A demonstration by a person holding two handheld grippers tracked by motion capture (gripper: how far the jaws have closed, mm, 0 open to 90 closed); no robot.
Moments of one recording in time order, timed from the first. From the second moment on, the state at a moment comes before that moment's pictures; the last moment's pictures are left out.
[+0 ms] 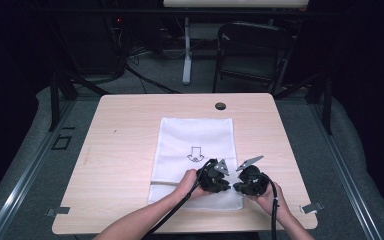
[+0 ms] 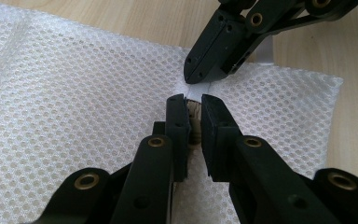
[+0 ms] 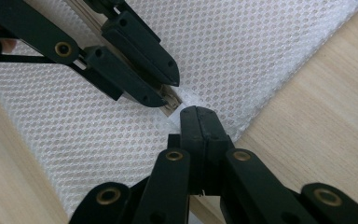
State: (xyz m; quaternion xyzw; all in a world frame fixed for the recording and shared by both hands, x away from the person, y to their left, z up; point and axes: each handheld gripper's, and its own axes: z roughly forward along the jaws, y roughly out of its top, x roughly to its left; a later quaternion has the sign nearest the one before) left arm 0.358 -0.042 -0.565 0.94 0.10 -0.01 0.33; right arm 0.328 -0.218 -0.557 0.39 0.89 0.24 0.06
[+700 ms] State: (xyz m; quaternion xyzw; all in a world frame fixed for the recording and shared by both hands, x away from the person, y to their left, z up) left arm 0.358 -0.030 -0.563 0.93 0.10 -0.01 0.34; right arm 0.327 -0.217 -0.557 0.39 0.89 0.24 0.06
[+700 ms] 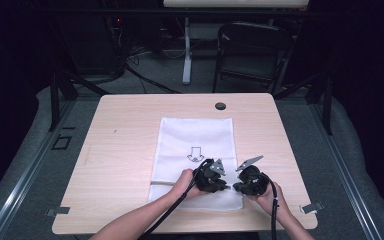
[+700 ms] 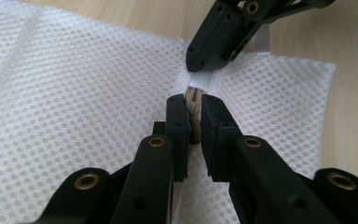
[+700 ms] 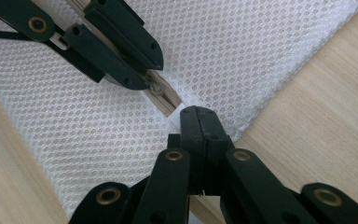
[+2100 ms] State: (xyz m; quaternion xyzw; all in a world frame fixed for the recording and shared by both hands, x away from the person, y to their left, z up) left arm 0.357 -0.008 -0.562 0.93 0.12 -0.02 0.34; right arm 0.328 -0.216 -0.557 0.39 0.89 0.23 0.06
